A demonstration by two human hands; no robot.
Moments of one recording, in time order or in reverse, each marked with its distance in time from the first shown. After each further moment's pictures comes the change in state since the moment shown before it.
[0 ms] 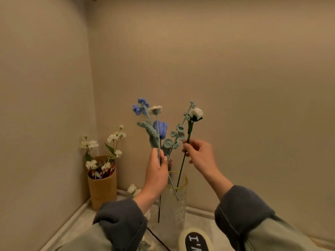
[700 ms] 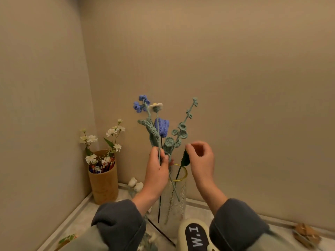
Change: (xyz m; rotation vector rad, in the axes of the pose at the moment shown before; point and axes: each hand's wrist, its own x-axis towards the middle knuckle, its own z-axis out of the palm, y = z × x) left_hand -0.020 0.002 0.001 -0.099 -0.040 -0.040; right_hand -0.044 0.013 0.012 0.208 0.277 0.025
